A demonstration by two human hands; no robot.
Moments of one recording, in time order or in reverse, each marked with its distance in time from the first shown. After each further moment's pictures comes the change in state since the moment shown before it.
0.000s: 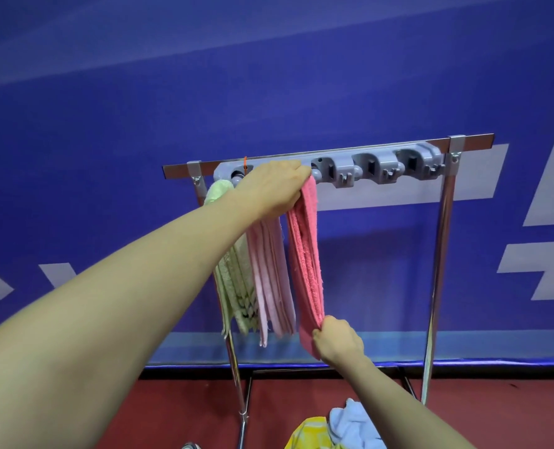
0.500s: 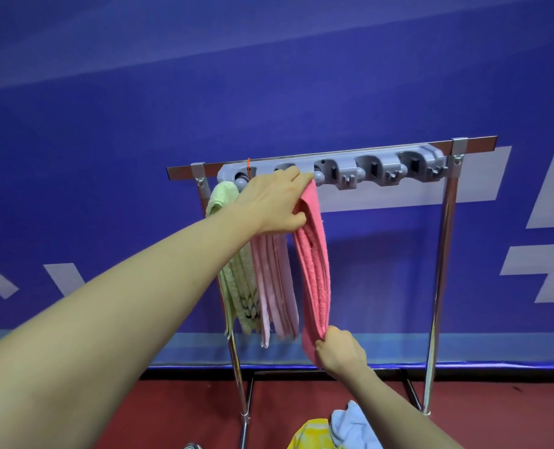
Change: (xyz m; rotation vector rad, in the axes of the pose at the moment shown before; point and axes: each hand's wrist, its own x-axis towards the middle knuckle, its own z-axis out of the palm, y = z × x) left_hand -0.022 0.005 0.003 -0.068 -0.013 -0.024; right_hand -0.006 0.006 0.013 0.021 -0.048 0.019
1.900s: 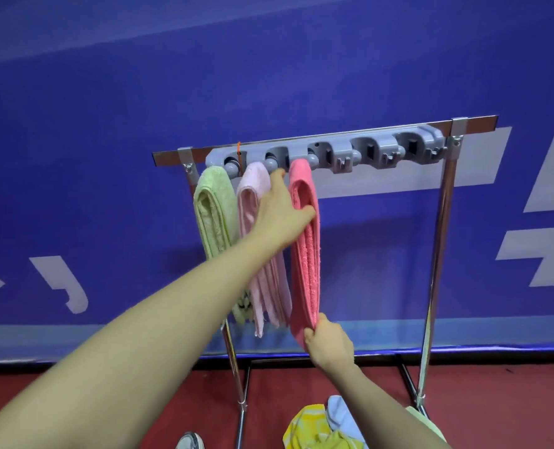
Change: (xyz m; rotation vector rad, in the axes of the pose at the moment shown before) left_hand -0.016 0.054 0.041 -0.836 0.122 -0.624; right_hand 0.004 -0.002 0.027 0.108 0.067 -0.019
